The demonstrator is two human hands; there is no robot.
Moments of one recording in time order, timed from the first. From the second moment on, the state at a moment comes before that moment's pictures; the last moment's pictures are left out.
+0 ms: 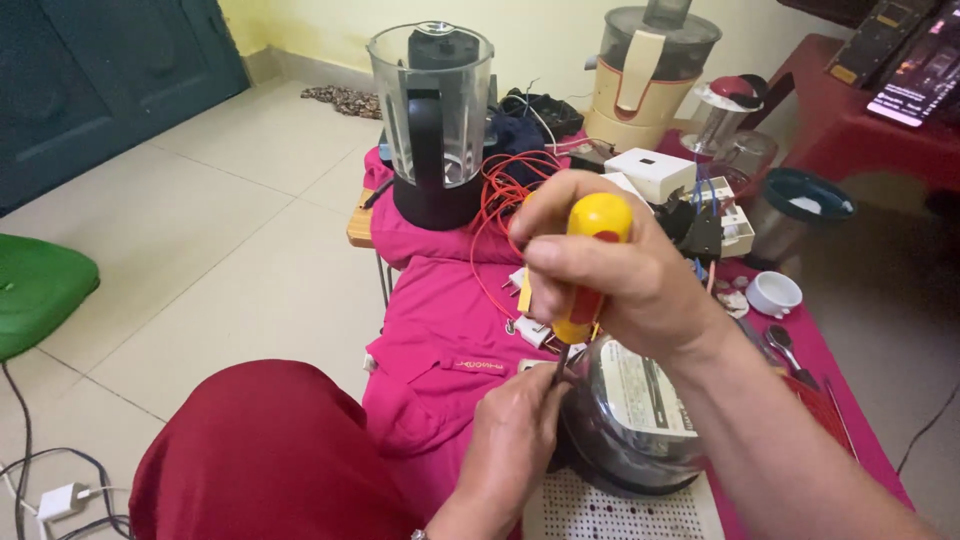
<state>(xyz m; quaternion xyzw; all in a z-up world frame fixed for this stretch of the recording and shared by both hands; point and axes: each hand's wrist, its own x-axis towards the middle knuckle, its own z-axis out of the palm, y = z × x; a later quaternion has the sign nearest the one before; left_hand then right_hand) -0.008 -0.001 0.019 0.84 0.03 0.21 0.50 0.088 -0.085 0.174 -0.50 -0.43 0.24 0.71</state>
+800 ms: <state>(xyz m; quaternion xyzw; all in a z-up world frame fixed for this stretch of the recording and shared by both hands) -0.016 -0.003 0.018 0.84 0.00 0.24 0.49 0.043 -0.092 0.139 -0.63 -0.37 0.07 0.68</state>
